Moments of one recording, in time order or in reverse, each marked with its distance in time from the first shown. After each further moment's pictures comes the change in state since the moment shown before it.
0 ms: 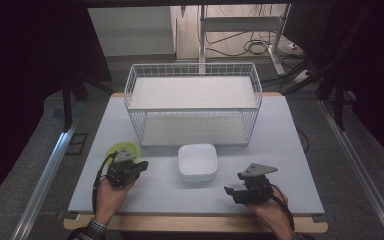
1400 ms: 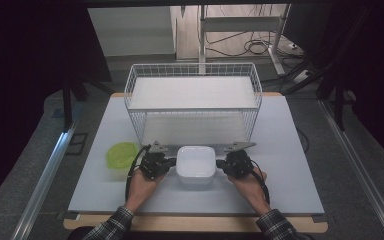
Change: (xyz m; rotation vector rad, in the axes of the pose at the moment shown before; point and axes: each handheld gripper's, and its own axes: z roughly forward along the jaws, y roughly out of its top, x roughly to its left) left arm -0.029 0.032 0.072 0.032 -0.106 -0.013; right arm -0.016 0.053 0.057 0.027 0.021 0.042
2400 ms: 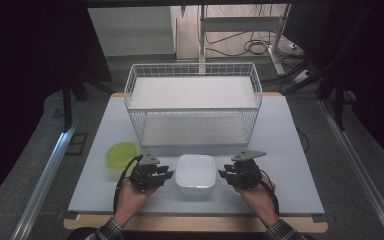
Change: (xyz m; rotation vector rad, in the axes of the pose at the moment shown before) left arm -0.016 -0.021 -0.040 0.003 -0.006 0.059; right arm 0.013 -0.016 -0.035 -0.023 -0.020 -0.001
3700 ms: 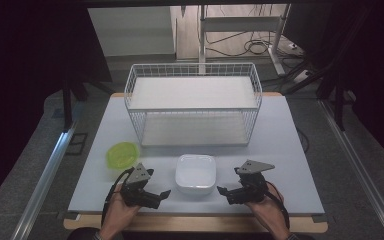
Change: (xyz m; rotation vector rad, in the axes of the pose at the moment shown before) left arm -0.011 -0.031 -0.020 -0.070 -0.018 0.085; right arm 0.012 -0.023 -0.020 -0.073 0.053 -0.053
